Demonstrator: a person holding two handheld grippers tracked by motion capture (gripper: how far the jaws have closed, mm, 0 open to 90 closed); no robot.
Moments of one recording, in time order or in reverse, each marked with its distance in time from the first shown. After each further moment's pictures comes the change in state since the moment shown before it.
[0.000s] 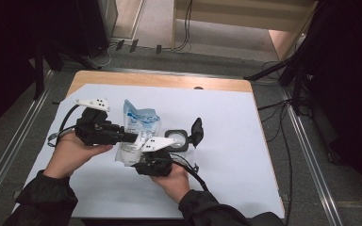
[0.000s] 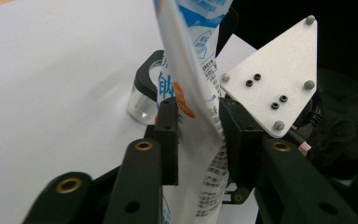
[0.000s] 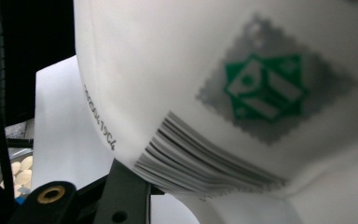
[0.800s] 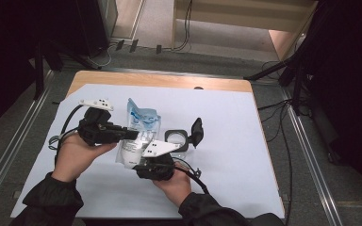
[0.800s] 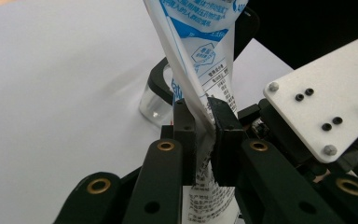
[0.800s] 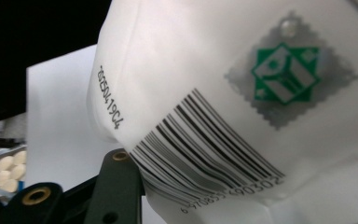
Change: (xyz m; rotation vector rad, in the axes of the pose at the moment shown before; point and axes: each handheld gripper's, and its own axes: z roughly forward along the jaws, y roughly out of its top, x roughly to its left) left arm -0.007 0.003 0.004 -0.010 0.052 -0.036; right arm 0.011 -0.002 -0.012 -0.030 -0.051 -0.055
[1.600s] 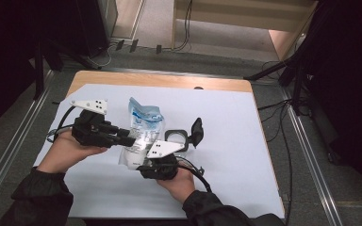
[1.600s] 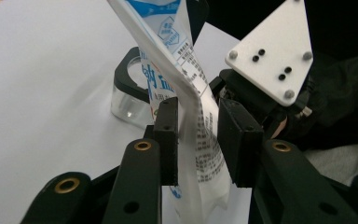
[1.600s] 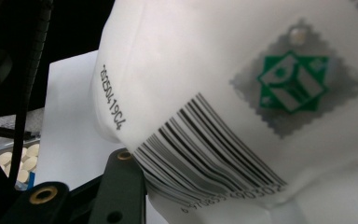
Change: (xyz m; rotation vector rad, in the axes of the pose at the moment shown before) left arm 0.013 -0.004 -0.010 0.036 -0.160 0.162; right arm -0.010 -0.006 -0.005 -0.032 0.077 -0.055
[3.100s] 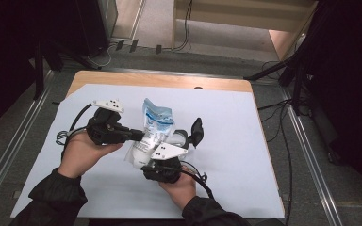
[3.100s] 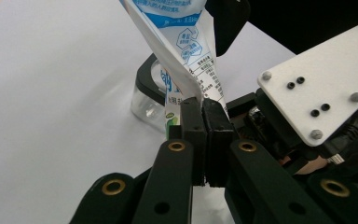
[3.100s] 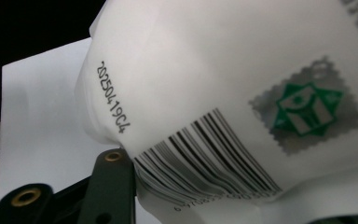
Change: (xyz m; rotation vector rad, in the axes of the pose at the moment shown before) left arm -0.015 0.018 0.027 0.042 0.163 -0.108; right arm 0.004 -0.012 -0.006 0.010 -0.148 0.076
